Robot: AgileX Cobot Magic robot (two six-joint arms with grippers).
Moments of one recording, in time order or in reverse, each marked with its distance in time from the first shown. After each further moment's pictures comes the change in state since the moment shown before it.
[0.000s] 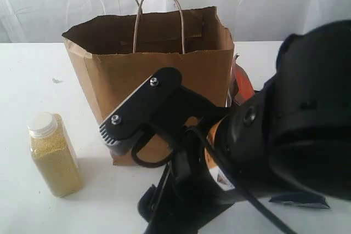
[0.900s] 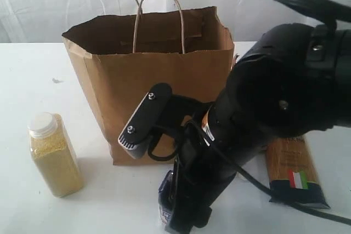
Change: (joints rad) left arm 0.000 0.000 0.000 0.000 0.000 0.000; right arm -0.252 0.143 0.000 0.296 -0.053 -0.599
